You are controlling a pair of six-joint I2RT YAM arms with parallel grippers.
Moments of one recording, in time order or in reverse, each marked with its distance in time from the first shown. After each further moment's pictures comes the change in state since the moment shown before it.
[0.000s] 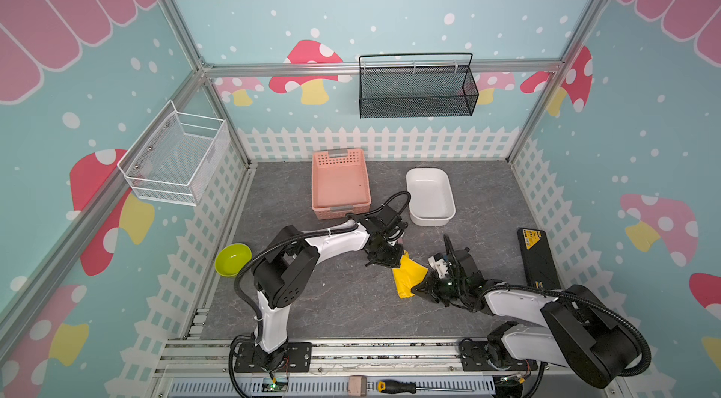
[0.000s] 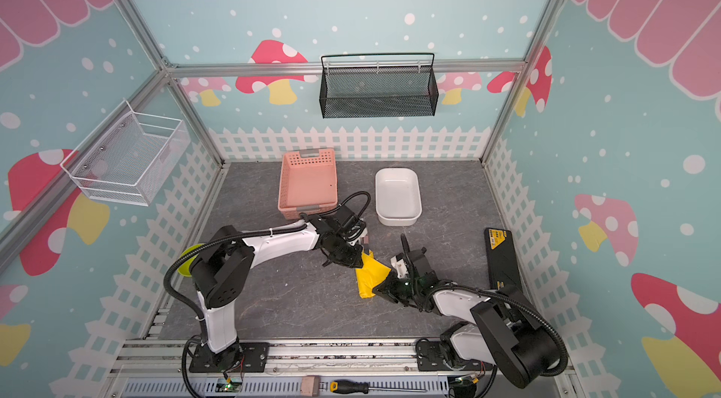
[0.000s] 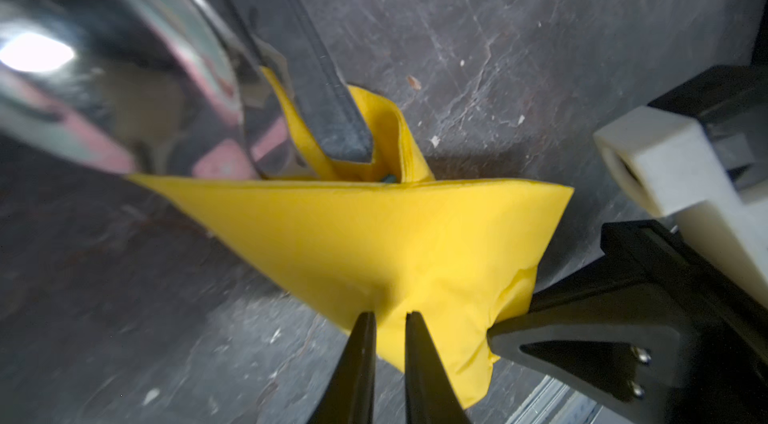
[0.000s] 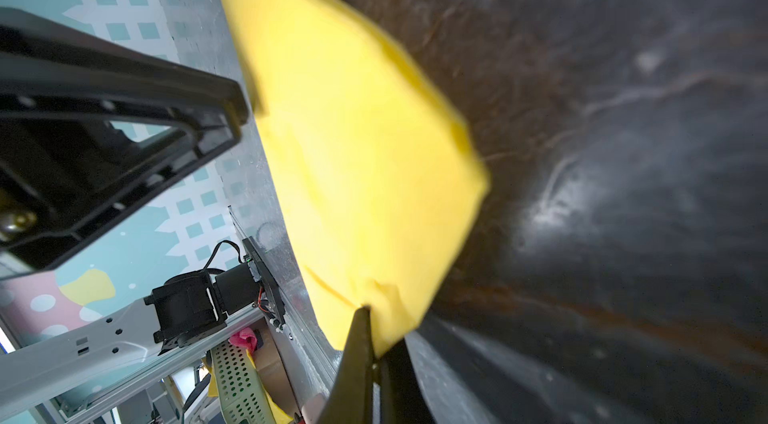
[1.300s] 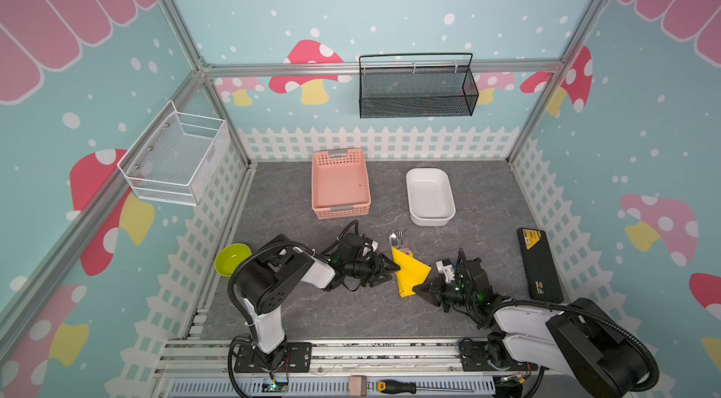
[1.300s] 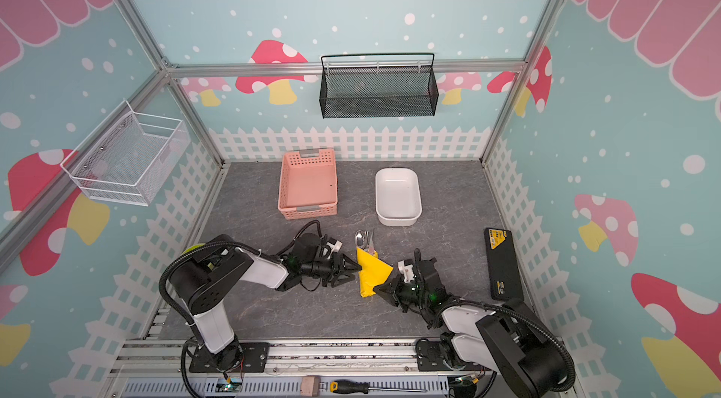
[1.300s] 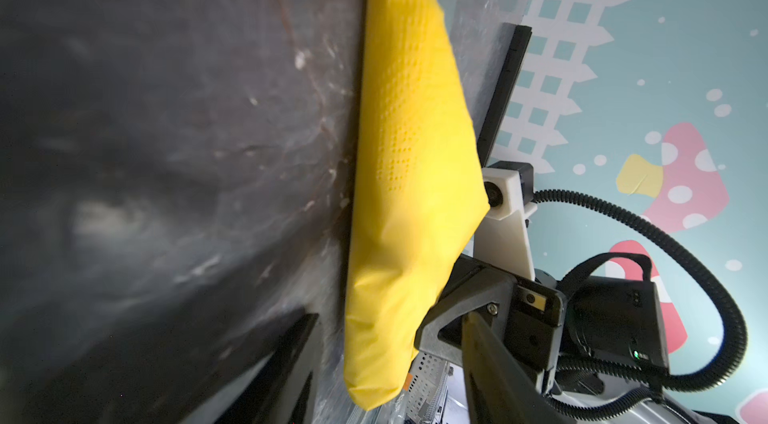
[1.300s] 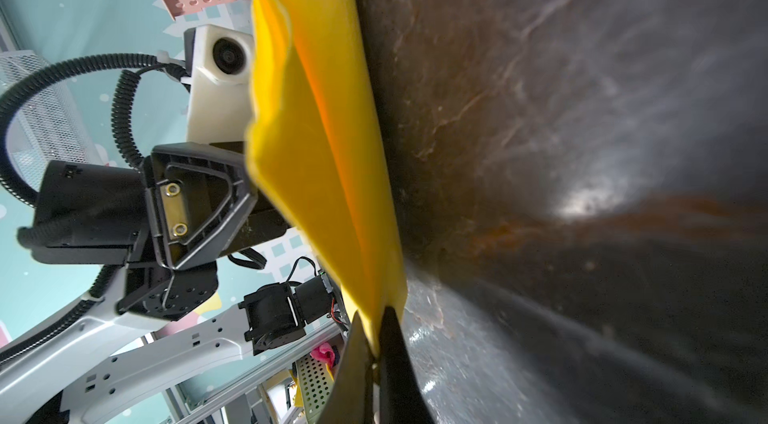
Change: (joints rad) left arm 0.056 -0.047 -0.706 1.282 0.340 -0.883; right arm -0.011 -0.071 -0.175 0.356 -0.021 0.338
